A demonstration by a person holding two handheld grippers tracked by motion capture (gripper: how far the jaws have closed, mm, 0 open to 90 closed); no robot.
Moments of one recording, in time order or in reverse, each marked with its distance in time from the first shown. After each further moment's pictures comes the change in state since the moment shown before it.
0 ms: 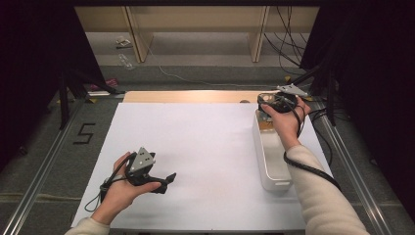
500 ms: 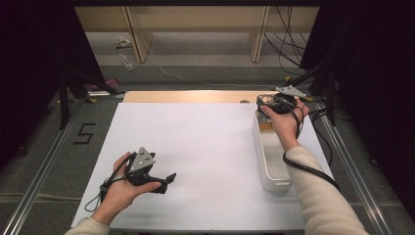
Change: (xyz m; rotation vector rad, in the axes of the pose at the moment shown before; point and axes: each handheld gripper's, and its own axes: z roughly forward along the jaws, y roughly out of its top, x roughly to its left) left arm 0.000 0.000 0.000 0.001 0.000 0.000; right arm 0.001 -0.005 0.003 0.012 0.003 -0.006
